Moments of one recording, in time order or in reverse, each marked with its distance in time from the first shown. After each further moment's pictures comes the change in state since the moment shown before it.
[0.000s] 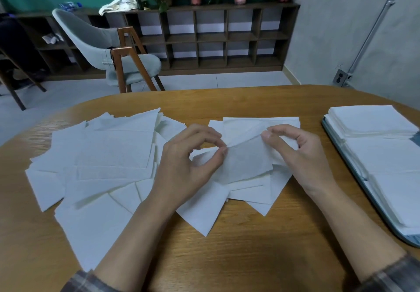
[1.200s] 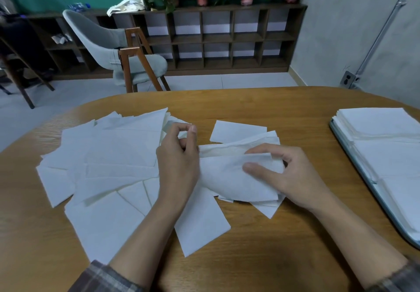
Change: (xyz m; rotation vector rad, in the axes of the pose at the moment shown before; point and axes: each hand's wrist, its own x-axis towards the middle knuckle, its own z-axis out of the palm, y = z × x) left_hand 0.002 -0.012 0.008 -0.073 0.310 -0.516; right_hand -0.017 -0.008 0.021 -0.037 -0.328 -0.048
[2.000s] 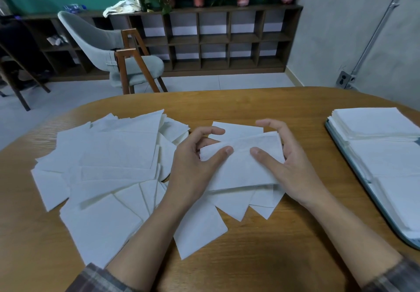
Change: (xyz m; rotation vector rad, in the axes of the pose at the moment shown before) left_hand -0.013 0.014 0.007 -0.181 -0.343 -0.018; right_hand 0.004 0.002 -0.003 0.185 0.118 0.042
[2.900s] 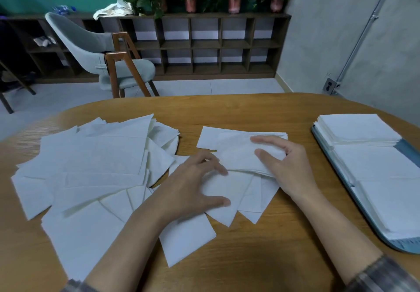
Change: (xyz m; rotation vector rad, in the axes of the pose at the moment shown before) left_hand 0.002 -0.021 -0.014 0.639 -0.517 0.129; right_hand 0.013 0.021 -0.024 -0.241 0.254 0.003
